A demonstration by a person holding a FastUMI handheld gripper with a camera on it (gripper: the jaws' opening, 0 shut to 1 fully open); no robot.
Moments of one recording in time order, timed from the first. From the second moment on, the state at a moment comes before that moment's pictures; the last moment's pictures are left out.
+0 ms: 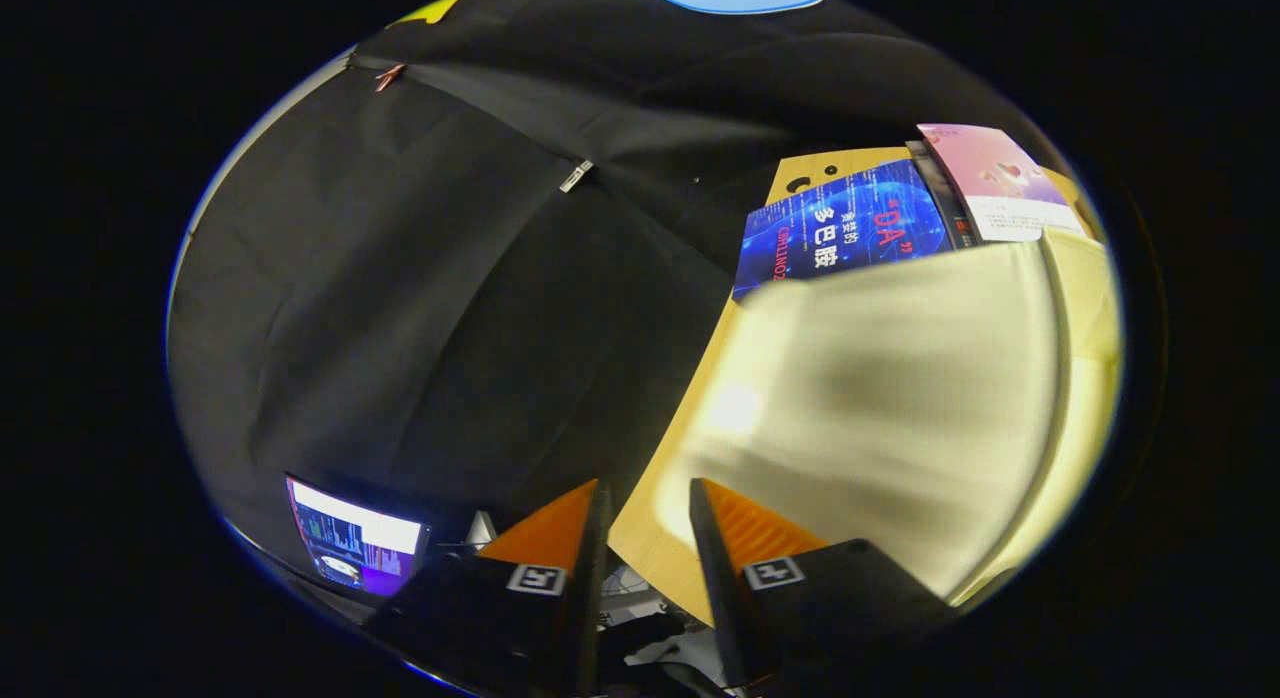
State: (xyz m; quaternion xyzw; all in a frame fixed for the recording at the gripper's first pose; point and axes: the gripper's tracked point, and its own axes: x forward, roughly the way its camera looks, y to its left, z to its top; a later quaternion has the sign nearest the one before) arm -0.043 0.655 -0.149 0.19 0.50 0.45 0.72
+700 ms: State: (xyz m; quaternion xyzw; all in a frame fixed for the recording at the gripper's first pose) arm 0.027 0.428 -0.066 0.10 0.26 0.35 0.89
